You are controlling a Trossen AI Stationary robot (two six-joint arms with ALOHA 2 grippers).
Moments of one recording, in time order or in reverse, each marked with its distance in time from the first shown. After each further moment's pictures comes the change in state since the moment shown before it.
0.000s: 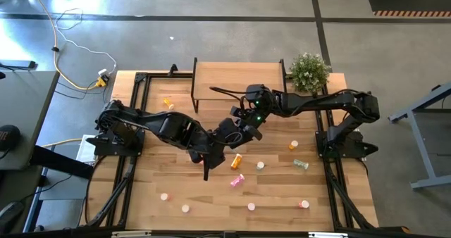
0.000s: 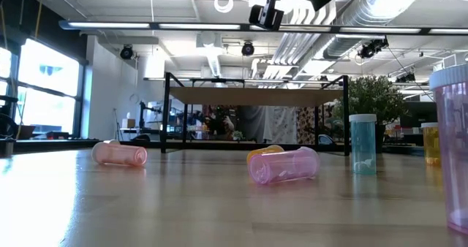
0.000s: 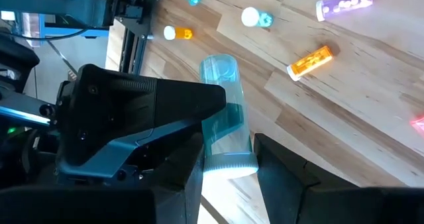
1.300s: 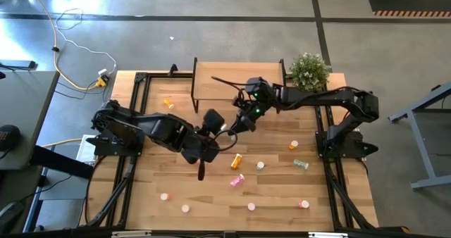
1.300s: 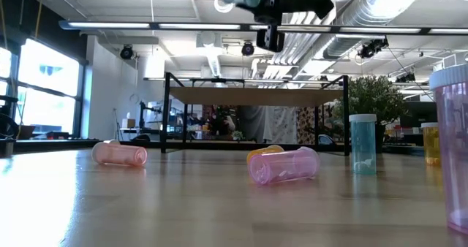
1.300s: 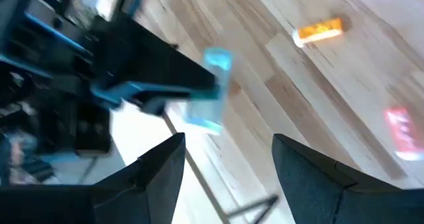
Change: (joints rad) left arm -0.043 -0.043 0.000 -0.193 -0.169 -0.406; right arm -0.105 0.000 -0.001 -0.130 0.130 -0.056
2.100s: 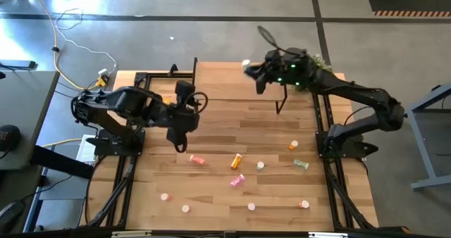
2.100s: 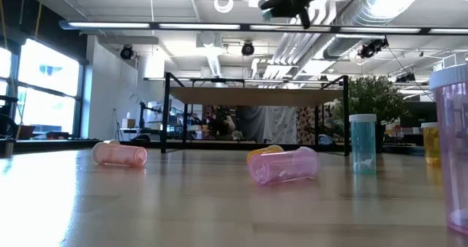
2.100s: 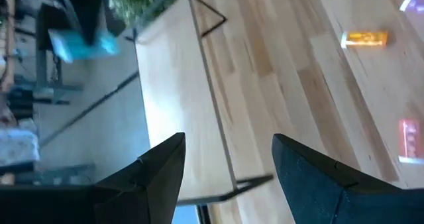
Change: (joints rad) left arm 0.105 -0.212 0.000 -0.079 -0.024 -0.198; right arm -0.221 -0.308 0.000 -0.031 0.760 -0.386
